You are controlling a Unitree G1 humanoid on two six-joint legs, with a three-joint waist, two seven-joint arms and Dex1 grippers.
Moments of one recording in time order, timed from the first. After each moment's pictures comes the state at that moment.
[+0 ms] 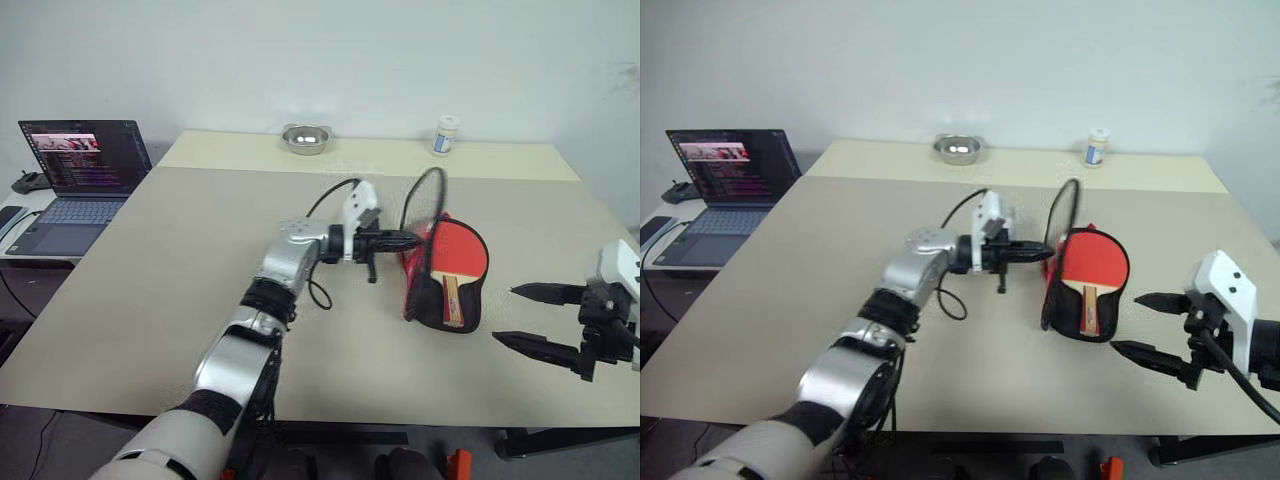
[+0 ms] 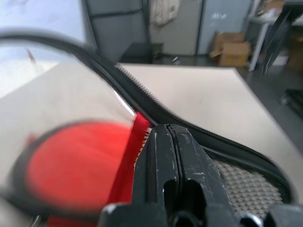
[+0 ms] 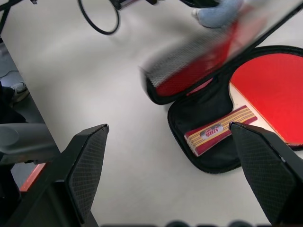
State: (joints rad) left arm -1.10 0.05 -0.13 0.83 -0.19 0.05 -1.18; right arm 0.10 -1.06 -0.66 -0.69 0.83 1.02 0.93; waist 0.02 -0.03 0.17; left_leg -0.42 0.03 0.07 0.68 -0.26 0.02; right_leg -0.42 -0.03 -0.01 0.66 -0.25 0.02
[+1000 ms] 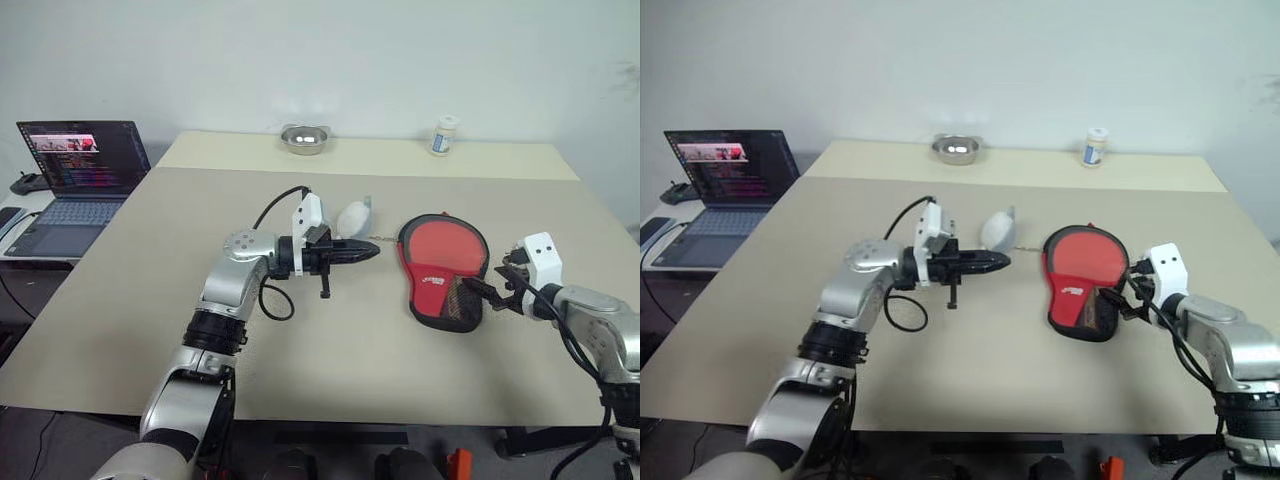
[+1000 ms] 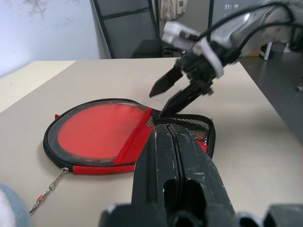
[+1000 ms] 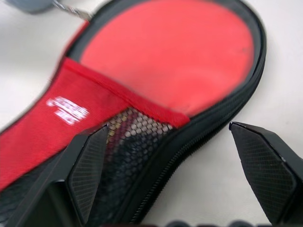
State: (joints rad) left arm -0.79 0.34 -0.10 0.28 -0.28 0.22 -1.26; right arm -0.37 -0.68 -0.13 -0.03 0.41 0.86 0.48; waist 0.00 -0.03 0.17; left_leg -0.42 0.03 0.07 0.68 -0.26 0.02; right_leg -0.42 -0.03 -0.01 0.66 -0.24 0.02
